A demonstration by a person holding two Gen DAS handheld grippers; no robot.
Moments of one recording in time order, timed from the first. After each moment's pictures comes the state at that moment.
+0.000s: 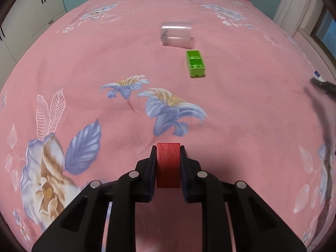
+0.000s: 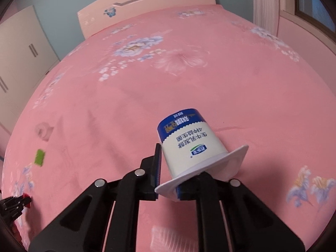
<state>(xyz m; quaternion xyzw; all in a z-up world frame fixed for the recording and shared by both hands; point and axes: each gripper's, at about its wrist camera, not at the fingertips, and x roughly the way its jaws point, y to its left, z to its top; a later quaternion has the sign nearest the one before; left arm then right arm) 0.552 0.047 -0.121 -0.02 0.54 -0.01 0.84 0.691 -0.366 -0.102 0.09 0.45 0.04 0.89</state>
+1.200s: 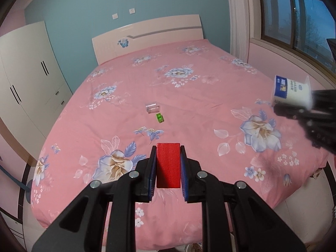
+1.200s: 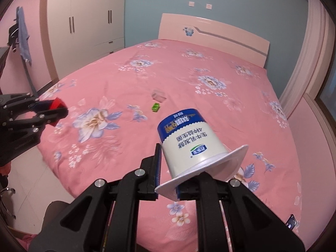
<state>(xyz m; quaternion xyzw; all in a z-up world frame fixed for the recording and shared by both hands) 0.272 -0.013 0.143 0.11 0.37 -0.06 0.92 0.294 -0.195 0.151 -0.12 0.37 0.18 0.91</state>
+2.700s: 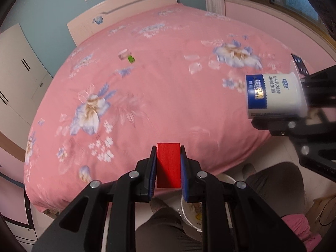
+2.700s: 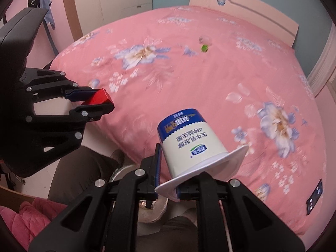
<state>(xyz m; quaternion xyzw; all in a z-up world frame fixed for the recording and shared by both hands) 0.153 -0.028 0.003 0.17 0.46 -0.11 0.86 0.148 -0.135 0.008 -0.14 0.48 0.24 0.83</state>
